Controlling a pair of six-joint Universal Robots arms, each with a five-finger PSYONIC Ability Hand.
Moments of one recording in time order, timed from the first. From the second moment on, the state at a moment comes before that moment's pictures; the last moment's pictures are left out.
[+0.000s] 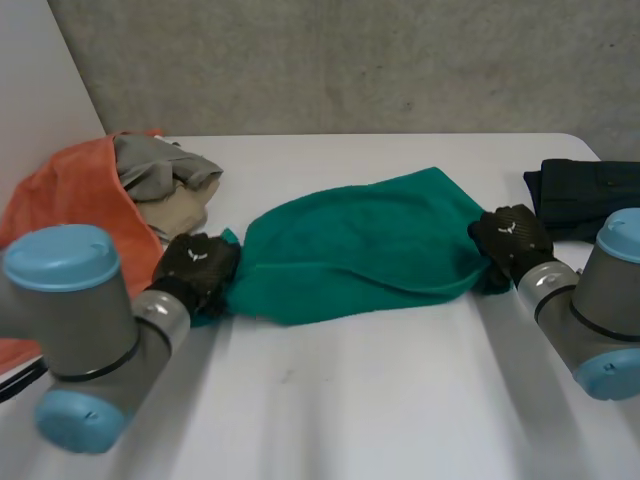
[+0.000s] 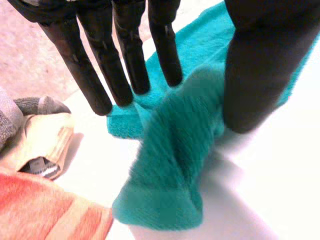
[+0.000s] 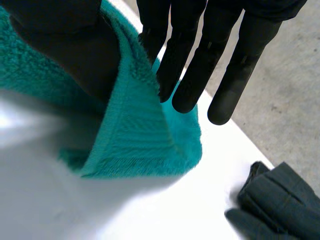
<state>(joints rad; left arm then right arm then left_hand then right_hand) 4.28 -1.95 -1.72 3.35 -1.55 3.49 1.78 -1.01 1.62 -0.39 1.37 2.57 0.88 0.92 0.92 0.92 0.74 1.14 1.18 1.19 1.20 1.00</state>
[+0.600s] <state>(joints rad) 4.38 -2.17 -1.16 2.73 -1.53 3.39 1.76 -1.12 1.70 -0.35 1.38 2.65 0.56 0.55 0.55 0.56 0.39 1.14 1.18 1.19 1.20 1.00</state>
